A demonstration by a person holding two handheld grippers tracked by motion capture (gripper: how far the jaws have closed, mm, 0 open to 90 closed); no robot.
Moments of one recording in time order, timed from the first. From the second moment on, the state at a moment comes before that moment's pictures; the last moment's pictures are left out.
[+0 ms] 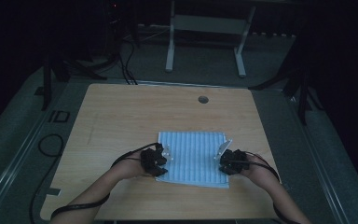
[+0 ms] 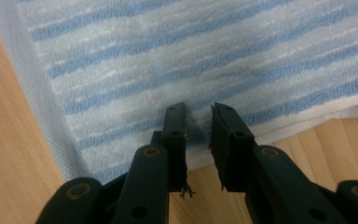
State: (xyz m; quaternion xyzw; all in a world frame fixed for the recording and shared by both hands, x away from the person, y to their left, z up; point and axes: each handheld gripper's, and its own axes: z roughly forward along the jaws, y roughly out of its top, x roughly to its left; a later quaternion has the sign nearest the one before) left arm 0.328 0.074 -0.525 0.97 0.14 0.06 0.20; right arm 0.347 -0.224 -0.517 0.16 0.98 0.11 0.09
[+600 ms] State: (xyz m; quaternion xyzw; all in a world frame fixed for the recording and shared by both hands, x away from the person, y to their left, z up) left arm 0.308 0.113 -0.495 0.96 0.20 0.07 0.20; right arm 0.343 -0.214 -0.495 0.13 0.98 0.14 0.08
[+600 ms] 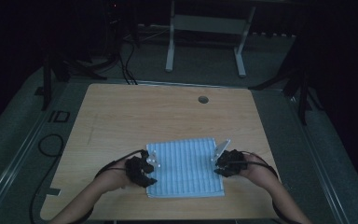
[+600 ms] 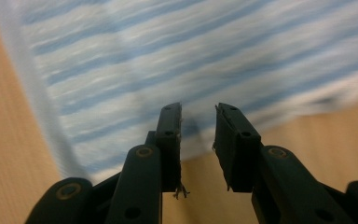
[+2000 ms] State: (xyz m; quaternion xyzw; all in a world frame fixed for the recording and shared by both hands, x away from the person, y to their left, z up) left arm 0.430 0.093 -0.521 0.95 0.26 0.03 0.18; right arm 0.471 -0.178 -0.514 0.18 0.98 0.06 0.04
